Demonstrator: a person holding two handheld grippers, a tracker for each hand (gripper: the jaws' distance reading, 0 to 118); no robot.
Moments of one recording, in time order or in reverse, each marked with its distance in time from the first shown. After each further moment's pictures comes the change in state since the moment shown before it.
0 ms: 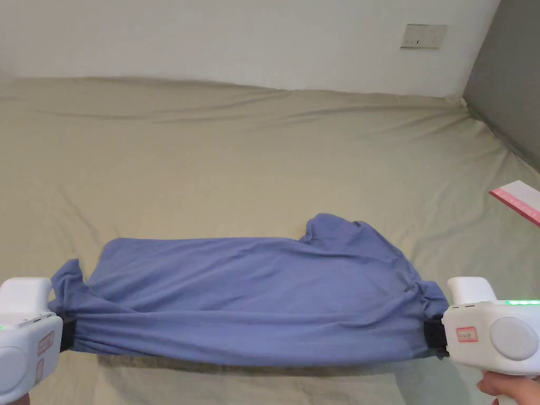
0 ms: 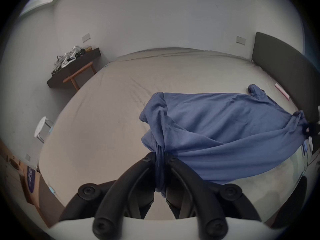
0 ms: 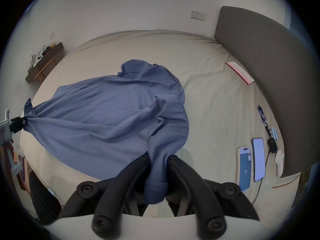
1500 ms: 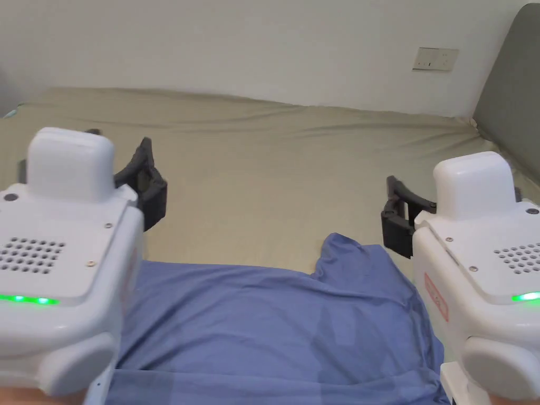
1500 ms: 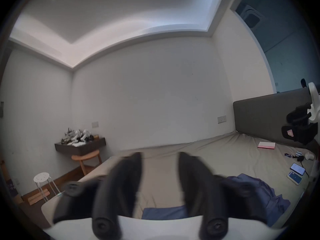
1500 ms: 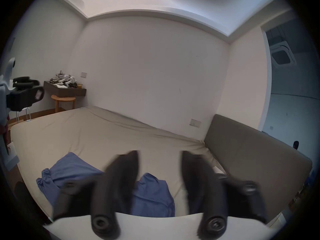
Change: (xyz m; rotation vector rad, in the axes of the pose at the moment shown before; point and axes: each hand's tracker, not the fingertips) left arm 0.085 0.051 0.201 0.873 0.001 -0.033; right arm -0.137 0.009 0.190 0.873 -0.138 0.269
